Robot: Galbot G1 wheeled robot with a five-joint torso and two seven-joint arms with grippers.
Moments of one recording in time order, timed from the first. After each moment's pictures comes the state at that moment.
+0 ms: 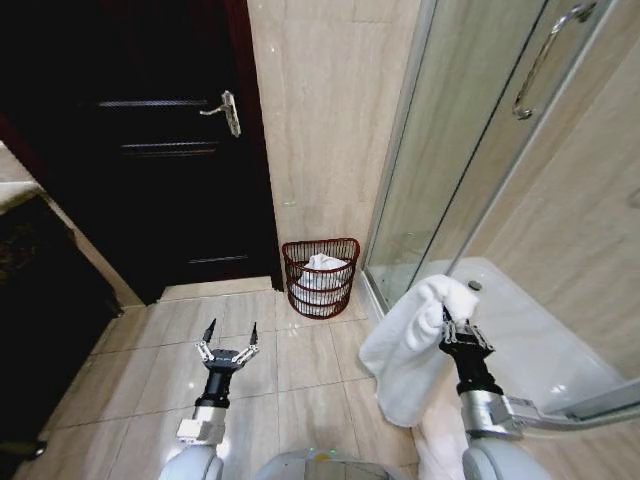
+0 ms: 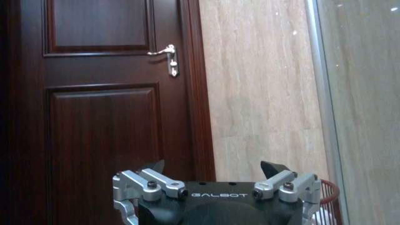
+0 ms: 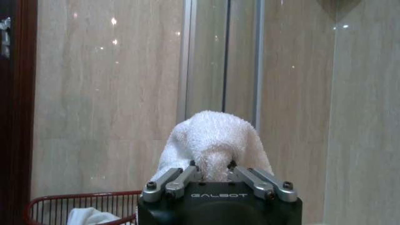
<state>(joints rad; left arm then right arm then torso) 1.83 -1.47 -0.59 -2.12 -0.01 -0.42 -0.01 -1.80 1.53 0.67 2.40 0.07 -0.01 0.07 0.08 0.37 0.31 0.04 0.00</state>
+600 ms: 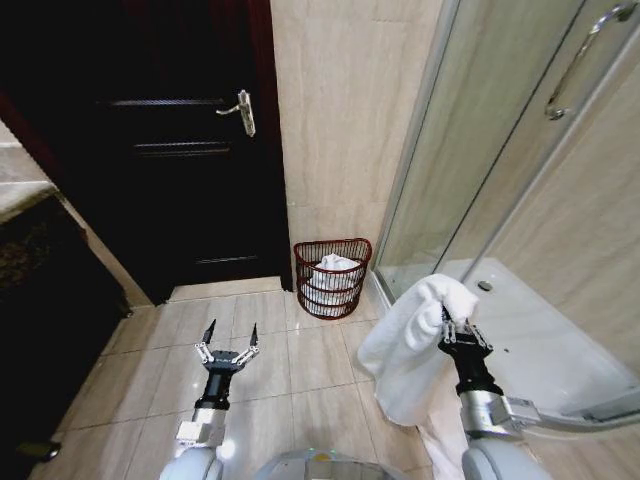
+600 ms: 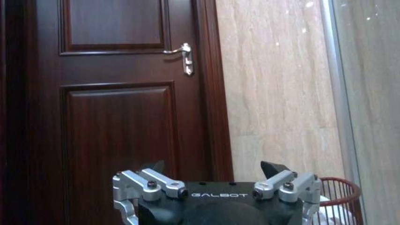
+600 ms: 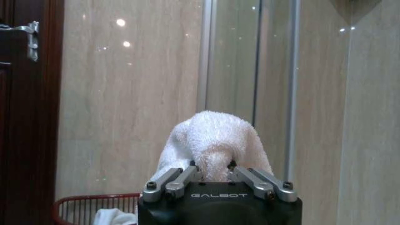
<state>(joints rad) 1.84 -1.48 -0.59 -2.13 0.00 -0.42 -0.02 -1.80 1.53 0.66 2.41 0.06 -0.01 0.07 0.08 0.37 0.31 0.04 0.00</state>
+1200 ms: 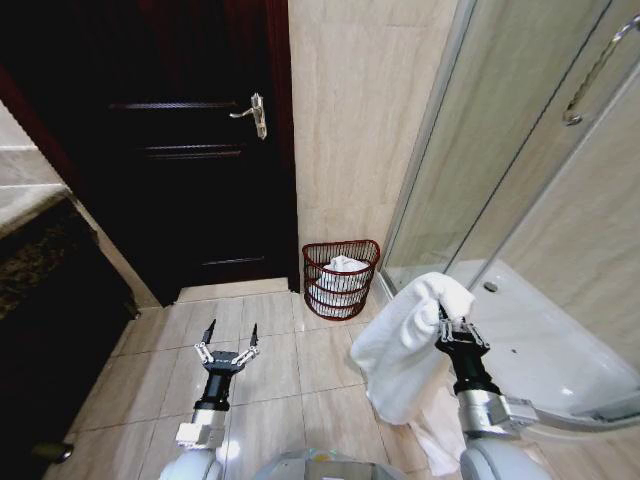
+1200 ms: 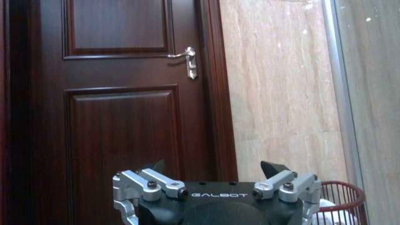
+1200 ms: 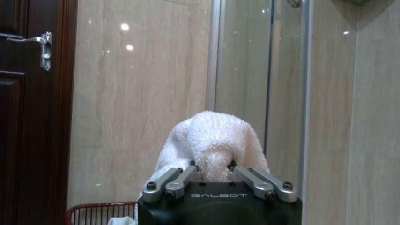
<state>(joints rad) 1.85 -1.48 -0.59 -2.14 0.00 -0.42 -0.01 -1.80 1.53 0.65 2.43 0.06 -0.01 0.07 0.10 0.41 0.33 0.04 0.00</state>
